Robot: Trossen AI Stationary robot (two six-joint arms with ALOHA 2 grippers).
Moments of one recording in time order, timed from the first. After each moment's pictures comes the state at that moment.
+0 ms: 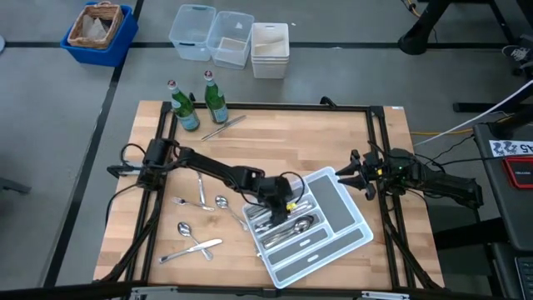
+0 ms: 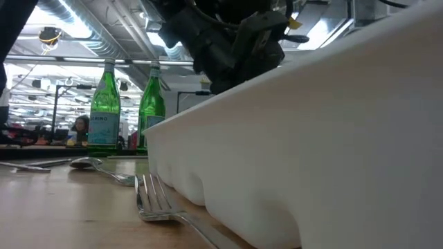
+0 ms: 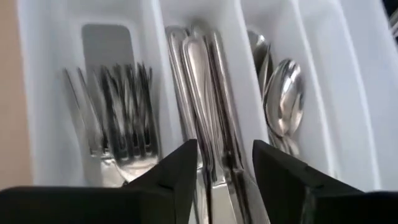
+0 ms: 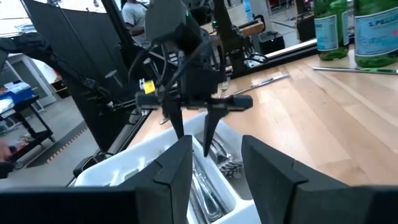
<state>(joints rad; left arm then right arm) -0.13 2.02 1.37 -0.20 0.08 -0.53 -0.20 0.00 0.07 -0.12 -0.40 0.31</state>
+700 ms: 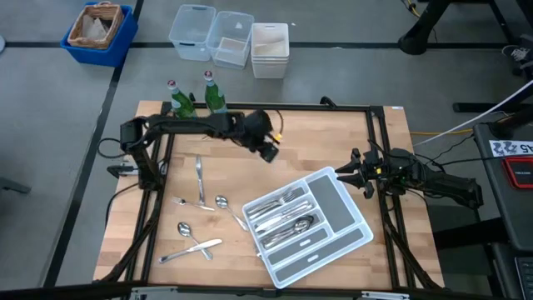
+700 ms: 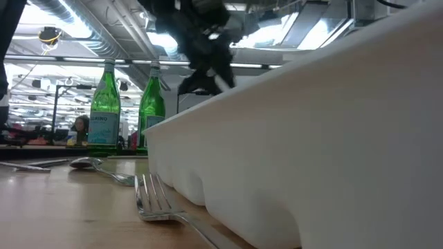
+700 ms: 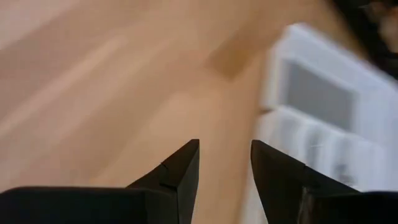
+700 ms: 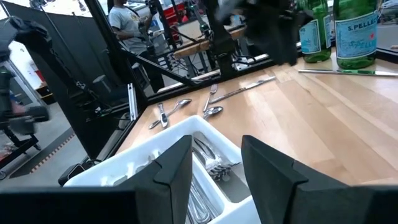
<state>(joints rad) 0.26 1.75 1.37 -0.52 0.10 -0.60 -0.20 0.00 0.07 -0.12 -0.34 0.32</state>
